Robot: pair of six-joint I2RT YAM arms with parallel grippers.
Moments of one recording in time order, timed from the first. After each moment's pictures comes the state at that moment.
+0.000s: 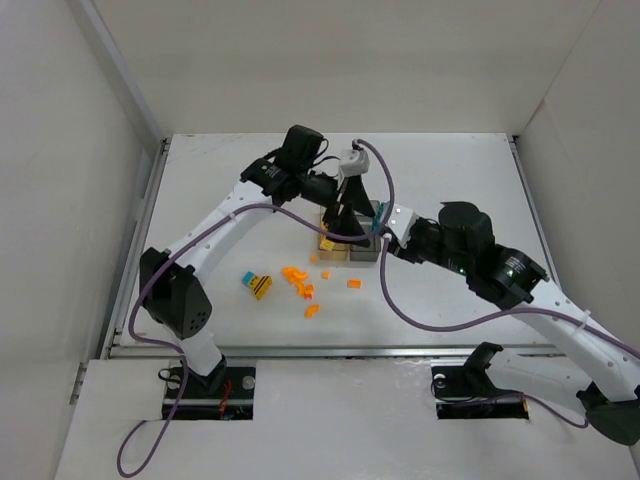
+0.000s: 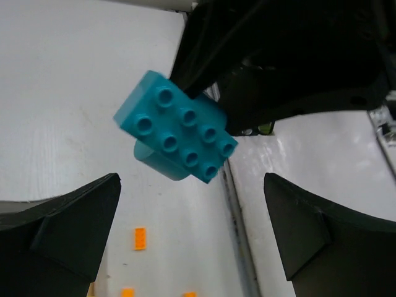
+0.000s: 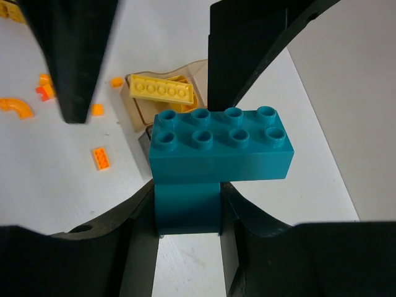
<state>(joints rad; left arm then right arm) -0.61 1.68 1.67 -0.71 1.19 0.43 0.76 0.95 1.07 -0.52 -0.06 -0.59</state>
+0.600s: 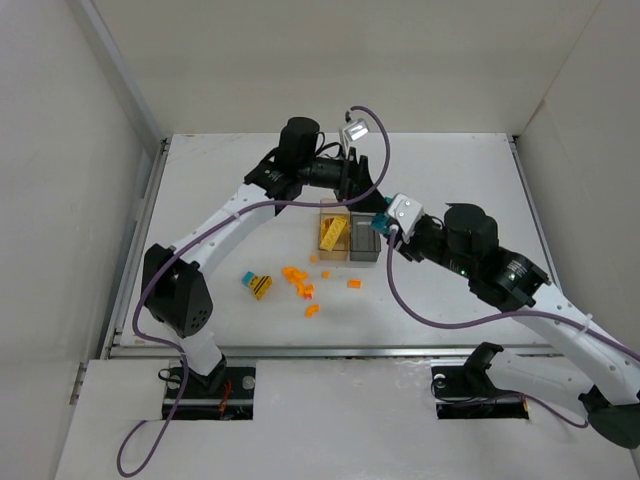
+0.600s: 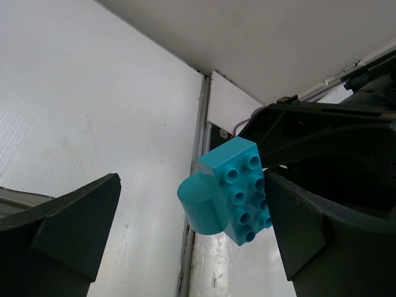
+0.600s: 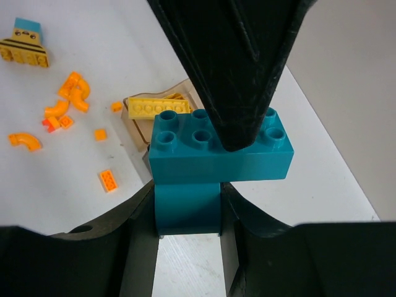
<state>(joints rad) -0.60 1.70 1.58 -0.19 0.99 -0.42 0.76 0.92 1.03 -0.43 -0.04 -0.48</state>
